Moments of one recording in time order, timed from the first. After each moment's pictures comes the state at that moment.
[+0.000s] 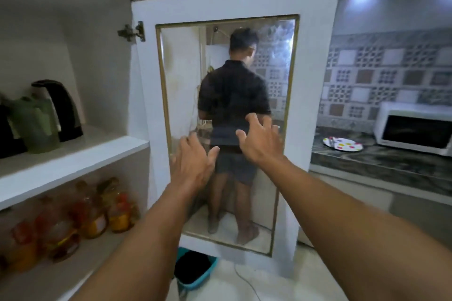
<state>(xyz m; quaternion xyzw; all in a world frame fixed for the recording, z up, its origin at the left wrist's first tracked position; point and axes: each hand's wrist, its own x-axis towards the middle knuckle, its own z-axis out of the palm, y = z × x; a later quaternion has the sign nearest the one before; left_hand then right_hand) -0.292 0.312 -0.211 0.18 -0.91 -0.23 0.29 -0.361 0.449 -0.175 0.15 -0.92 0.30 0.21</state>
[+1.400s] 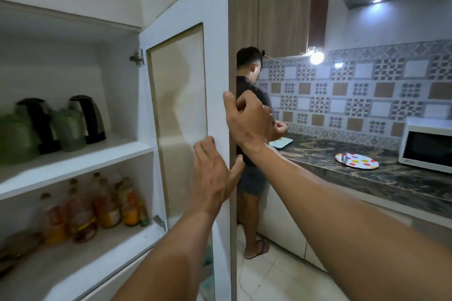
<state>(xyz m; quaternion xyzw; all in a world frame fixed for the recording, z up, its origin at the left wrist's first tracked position) -0.279 0.490 -0.209 0.16 -0.85 -0.19 0.47 -0.312 0.566 -0.104 0.26 -0.74 0.54 0.31</state>
